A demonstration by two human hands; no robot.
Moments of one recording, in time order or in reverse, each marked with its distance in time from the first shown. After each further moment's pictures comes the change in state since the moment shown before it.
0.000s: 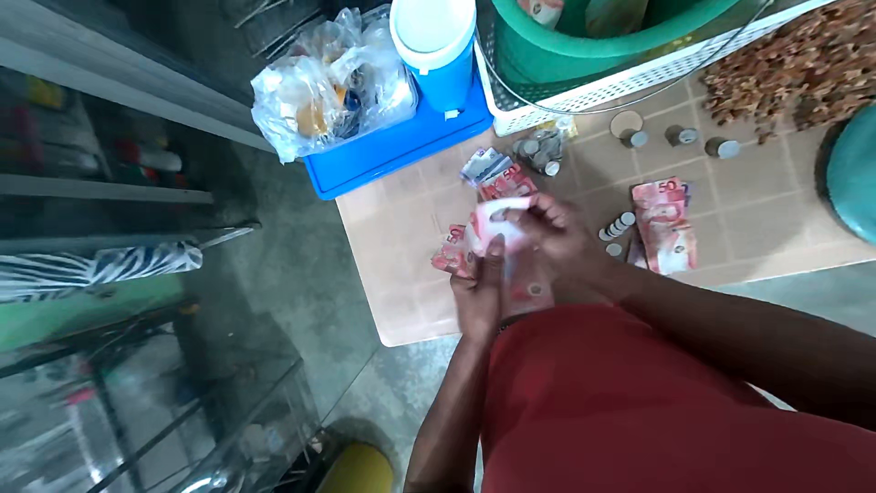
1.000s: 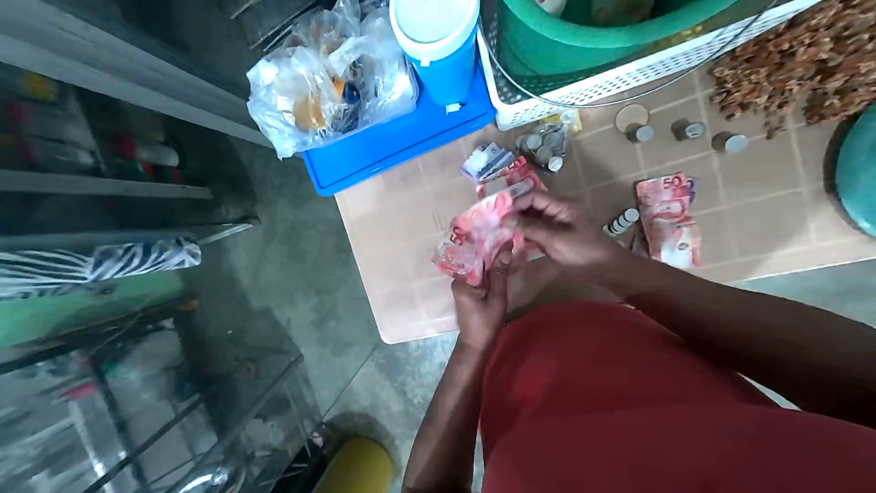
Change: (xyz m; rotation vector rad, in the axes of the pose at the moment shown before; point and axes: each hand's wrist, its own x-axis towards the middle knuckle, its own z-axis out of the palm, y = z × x) left_hand -0.007 0.001 -0.010 0.234 -0.082 0.281; right_hand 0.005 -0.022 -0.004 0.072 -0.129 0.095
